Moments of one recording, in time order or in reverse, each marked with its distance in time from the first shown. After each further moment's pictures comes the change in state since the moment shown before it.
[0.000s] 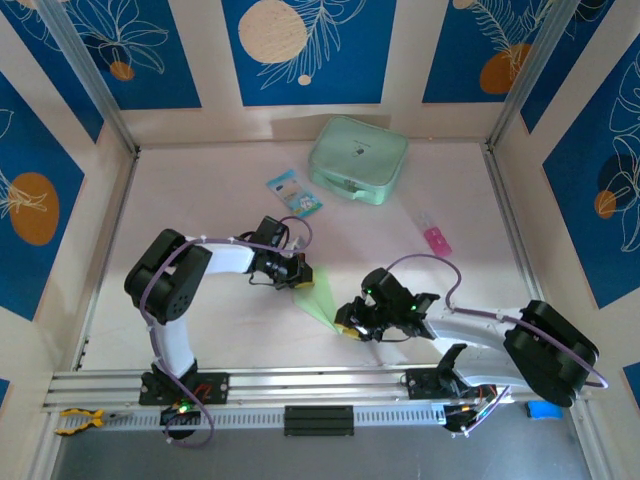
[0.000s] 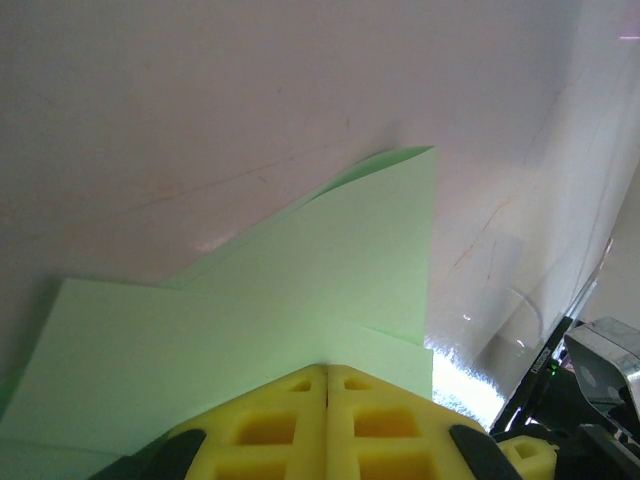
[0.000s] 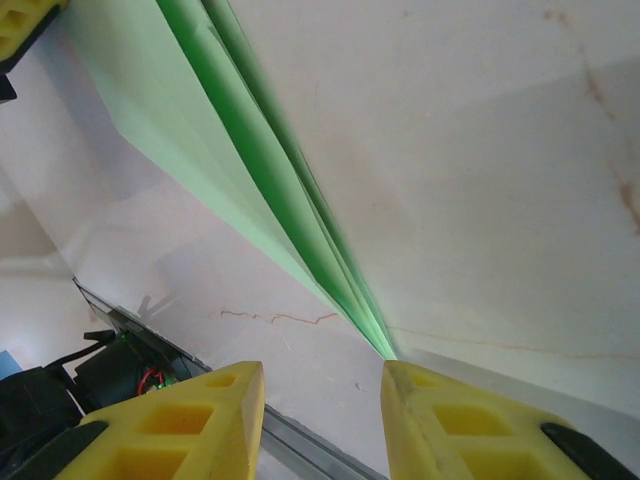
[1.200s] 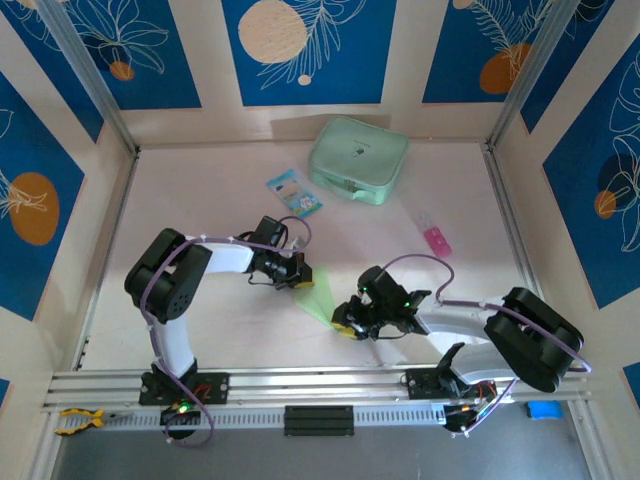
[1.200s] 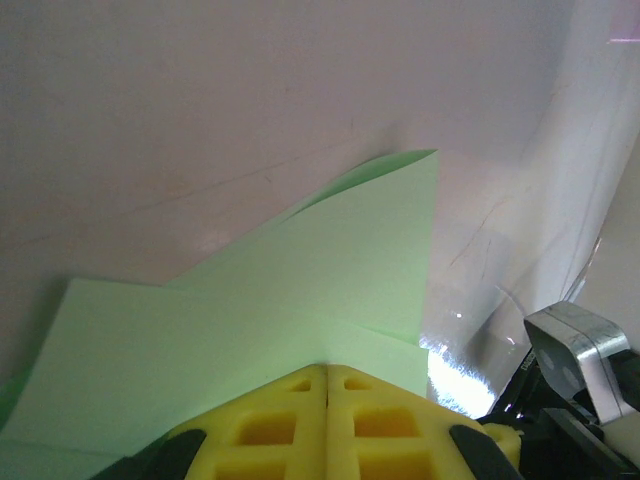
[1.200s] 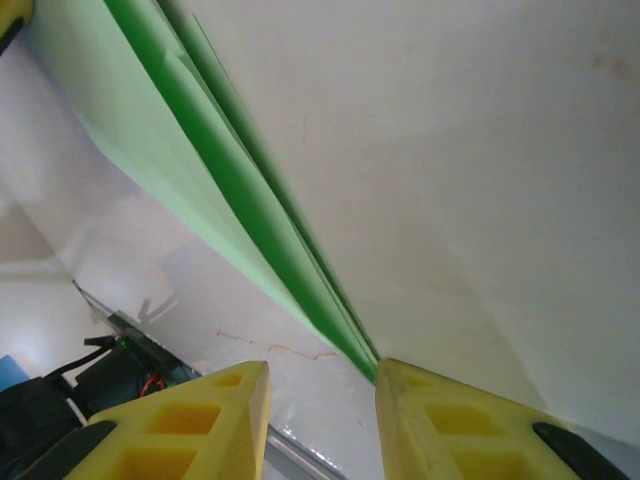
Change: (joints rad) left arm 0.009 0.005 -0.002 0.007 0.020 -0.008; right arm -0.016 0.106 0.024 0.059 -0.021 -0.010
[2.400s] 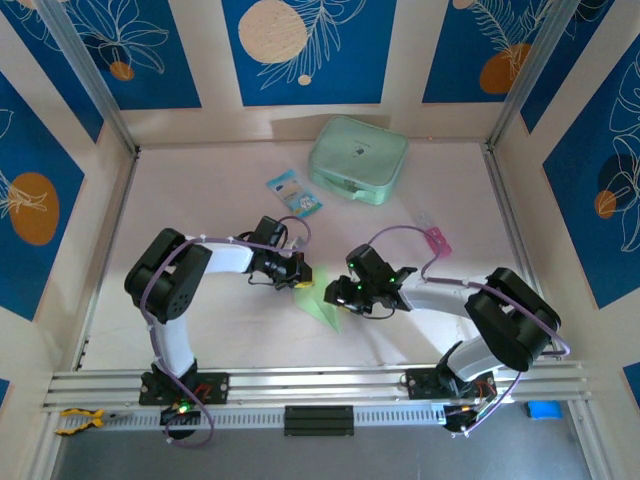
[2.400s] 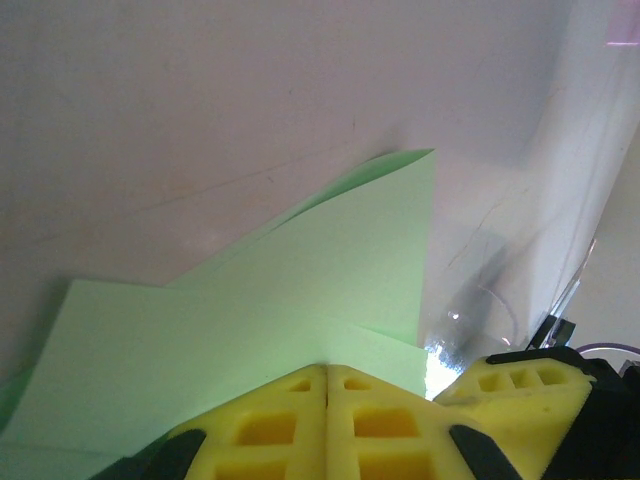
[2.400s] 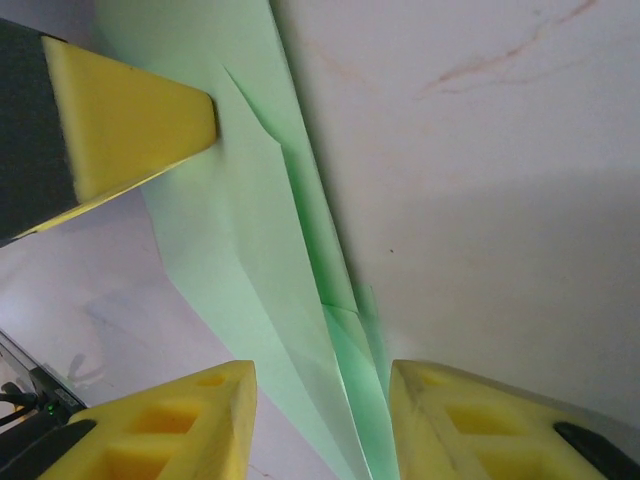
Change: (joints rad) left arm 0.003 0.000 -0.003 0.008 0.008 -0.011; right arm -0.055 0.154 0.212 -0.096 0.119 -0.313
